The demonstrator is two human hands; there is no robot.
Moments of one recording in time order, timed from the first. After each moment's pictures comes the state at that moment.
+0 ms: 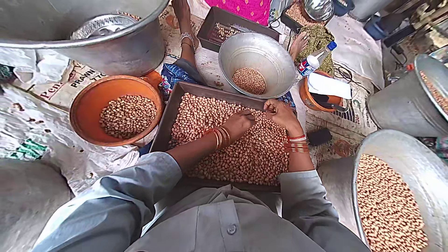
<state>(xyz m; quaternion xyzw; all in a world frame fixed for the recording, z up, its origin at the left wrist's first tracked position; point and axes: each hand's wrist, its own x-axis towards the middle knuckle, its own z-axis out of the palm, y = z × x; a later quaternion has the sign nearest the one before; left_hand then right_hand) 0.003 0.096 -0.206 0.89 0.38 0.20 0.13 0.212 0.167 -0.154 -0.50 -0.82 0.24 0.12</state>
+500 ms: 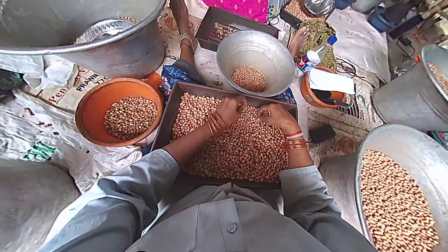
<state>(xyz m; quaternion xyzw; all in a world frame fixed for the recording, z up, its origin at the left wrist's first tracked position) -0.020 0.117 -0.190 0.75 0.56 0.28 0.23 0.207 0.167 -0.164 -0.47 -0.84 0.27 -0.01</state>
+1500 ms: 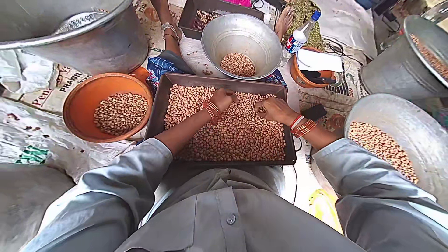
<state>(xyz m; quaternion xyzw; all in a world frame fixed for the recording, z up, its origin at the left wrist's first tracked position) -0.009 0.107 -0.190 0.63 0.59 0.24 0.45 0.235 0.122 -0.159 -0.42 -0.89 0.13 -0.12</state>
